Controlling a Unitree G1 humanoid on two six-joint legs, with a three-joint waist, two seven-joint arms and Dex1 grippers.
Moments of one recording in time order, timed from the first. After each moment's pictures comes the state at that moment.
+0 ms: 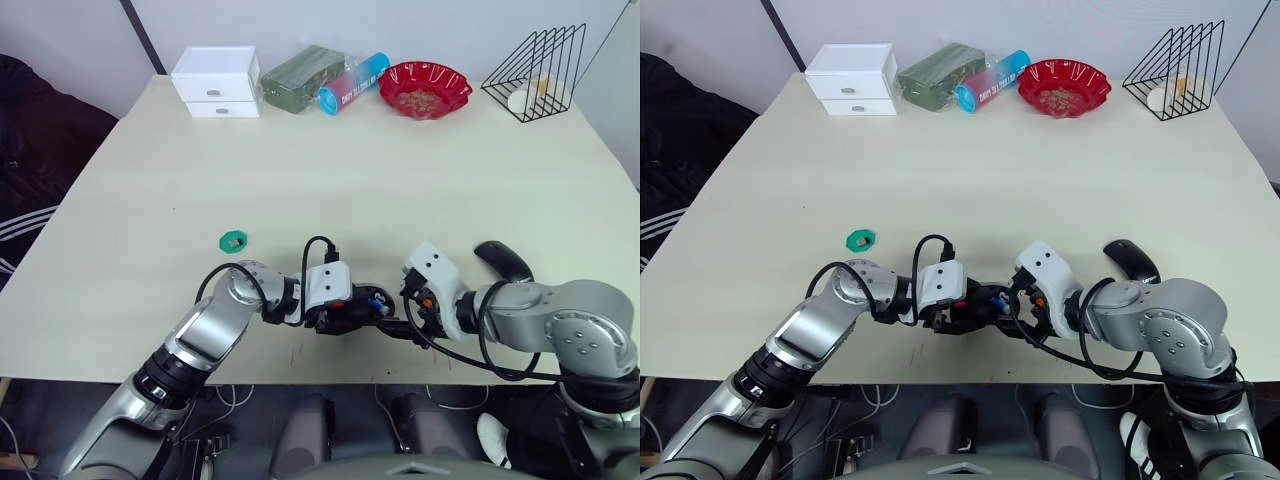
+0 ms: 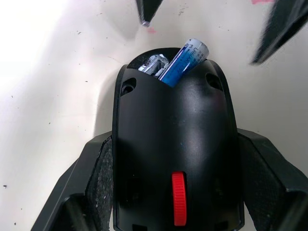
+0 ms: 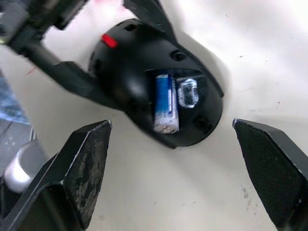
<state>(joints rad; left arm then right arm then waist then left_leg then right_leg) -0.39 0.67 -0.43 -0.28 -0.04 0.49 -1.09 -0.43 -0.47 0.07 -0.69 1.01 1.61 0.11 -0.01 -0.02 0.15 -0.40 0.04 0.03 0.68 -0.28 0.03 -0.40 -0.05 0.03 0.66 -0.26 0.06</state>
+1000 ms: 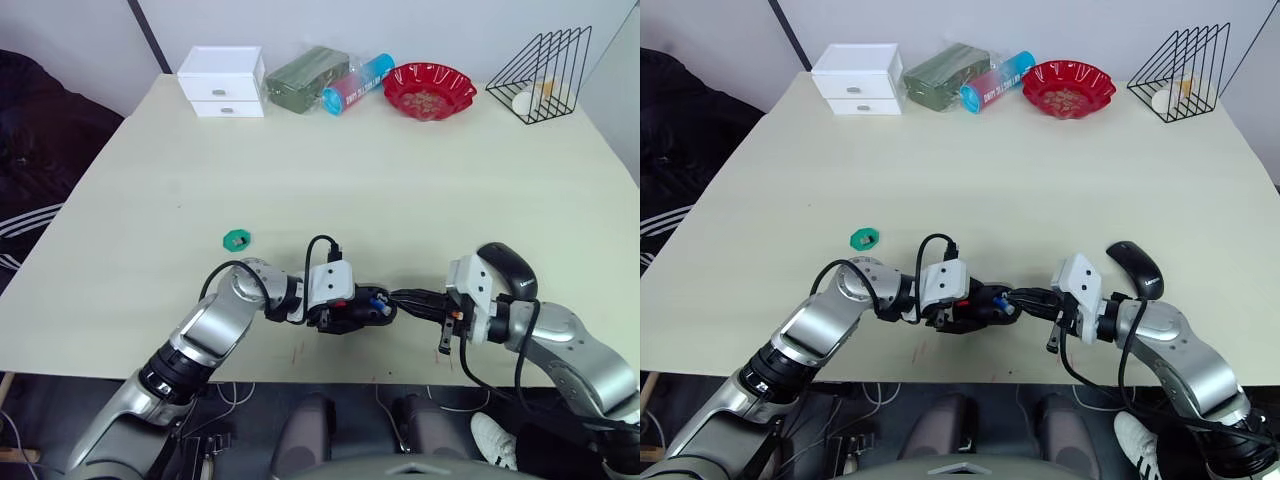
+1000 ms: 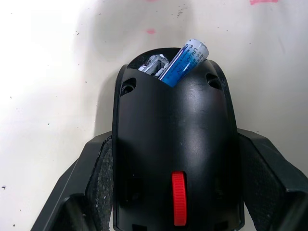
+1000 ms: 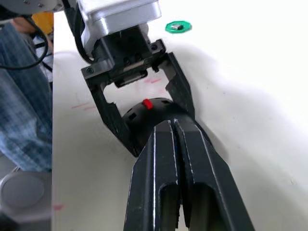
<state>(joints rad) -0.42 0.65 -0.44 -0.25 -0.04 0.49 -1.11 -0.06 -0.61 0.20 -0.49 0.48 0.43 0.79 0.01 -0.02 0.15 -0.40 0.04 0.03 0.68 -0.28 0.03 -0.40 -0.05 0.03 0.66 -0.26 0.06</state>
